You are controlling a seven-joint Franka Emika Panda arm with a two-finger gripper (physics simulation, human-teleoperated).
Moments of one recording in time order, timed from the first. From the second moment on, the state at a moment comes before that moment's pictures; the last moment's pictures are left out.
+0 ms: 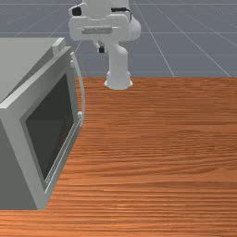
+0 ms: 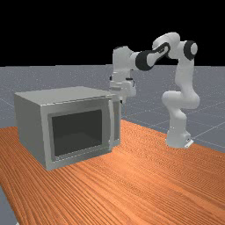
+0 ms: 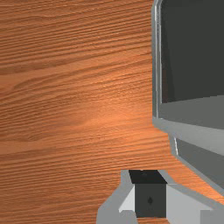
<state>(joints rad) 0.14 -0.18 -0.26 -2.13 0.01 1.94 0.82</state>
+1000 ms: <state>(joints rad) -0.03 0.06 -0.42 -1.86 0.00 2.06 0.73</state>
